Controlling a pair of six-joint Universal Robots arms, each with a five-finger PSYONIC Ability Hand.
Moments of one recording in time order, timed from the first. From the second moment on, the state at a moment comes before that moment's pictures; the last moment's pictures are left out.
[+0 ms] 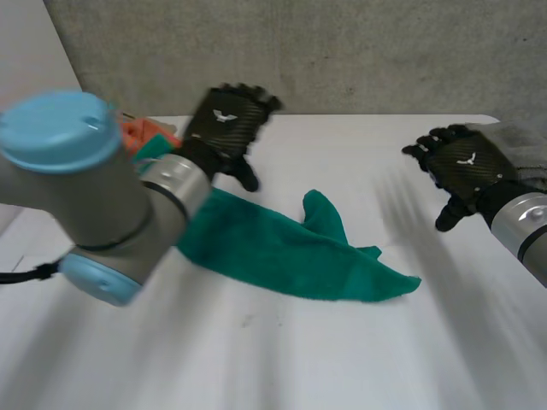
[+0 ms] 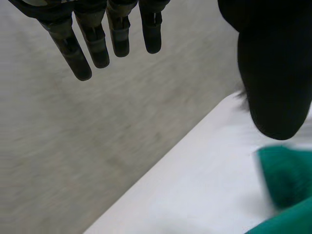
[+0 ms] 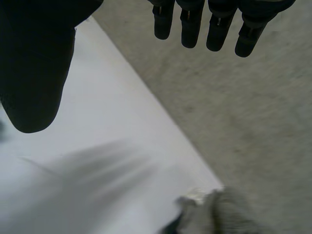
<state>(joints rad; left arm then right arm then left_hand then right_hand) 4.15 -2.00 -1.29 3.33 -1.44 3.42 1.69 -1.36 1.69 -0.17 1.16 2.57 0.26 0.26 0.26 0.25 0.07 0.22 0.21 0.20 0.21 0.05</state>
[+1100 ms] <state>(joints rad) 4.50 -2.03 -1.11 3.33 -1.42 3.72 1.90 -1.36 1.41 -0.01 1.47 2.52 1.15 1.19 1.19 1.20 0.97 1.13 1.17 1.19 1.20 0.99</state>
